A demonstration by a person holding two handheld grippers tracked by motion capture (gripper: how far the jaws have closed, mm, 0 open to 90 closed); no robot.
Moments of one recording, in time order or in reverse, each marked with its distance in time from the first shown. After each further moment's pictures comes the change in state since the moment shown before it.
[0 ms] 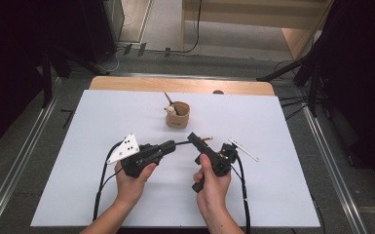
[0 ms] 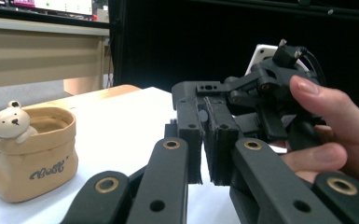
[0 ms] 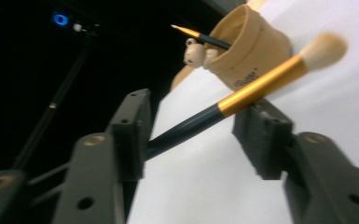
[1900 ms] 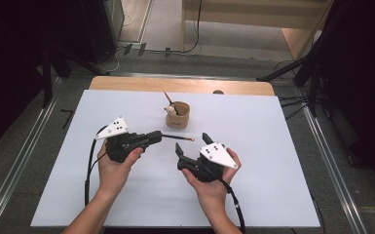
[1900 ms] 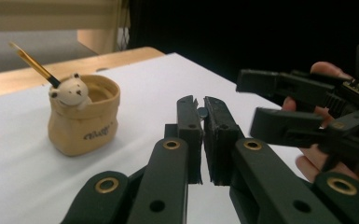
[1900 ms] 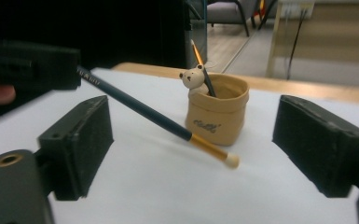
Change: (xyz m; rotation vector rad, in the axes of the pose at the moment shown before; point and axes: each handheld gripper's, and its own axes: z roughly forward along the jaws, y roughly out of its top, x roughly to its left) left arm 0.030 0.037 -0.021 0.145 0.080 -0.096; right arm 0.042 -0.025 -0.004 -0.082 -0.237 -0.857
